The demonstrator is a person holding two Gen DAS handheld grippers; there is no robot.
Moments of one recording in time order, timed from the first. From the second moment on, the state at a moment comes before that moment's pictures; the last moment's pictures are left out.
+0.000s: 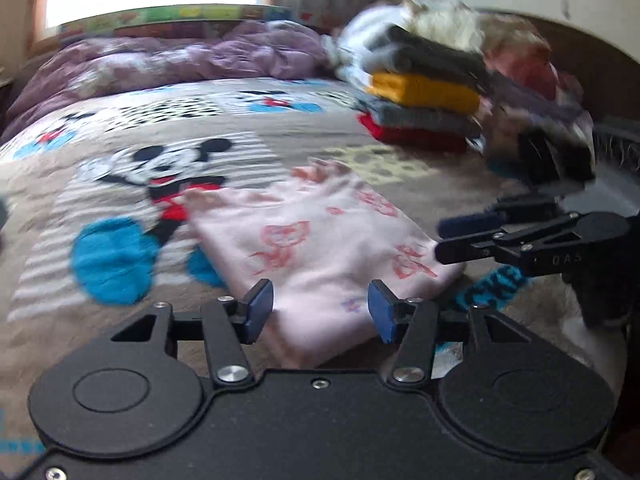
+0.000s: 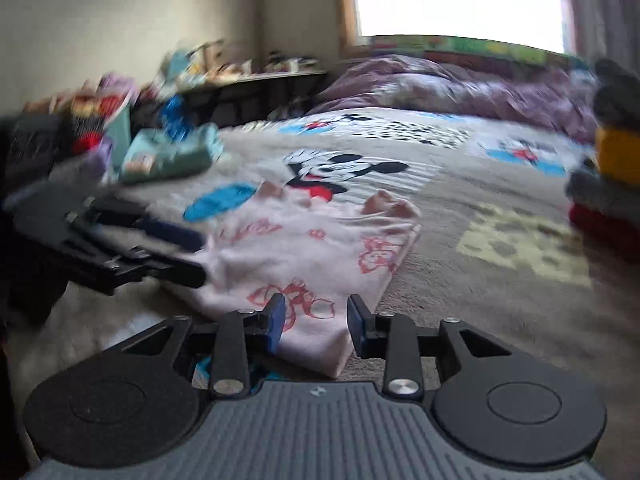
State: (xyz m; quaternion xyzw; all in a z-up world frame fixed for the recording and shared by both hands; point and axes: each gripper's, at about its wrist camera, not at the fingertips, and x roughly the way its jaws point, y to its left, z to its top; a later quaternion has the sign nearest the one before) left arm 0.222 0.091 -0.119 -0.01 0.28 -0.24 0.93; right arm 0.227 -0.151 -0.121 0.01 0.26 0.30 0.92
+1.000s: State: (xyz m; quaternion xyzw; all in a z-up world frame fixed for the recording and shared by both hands) left arm 0.265 0.122 -0.136 -0.37 0.35 -0.16 0.84; right arm 0.285 -0.197 -0.156 0.44 0.34 0.27 0.78
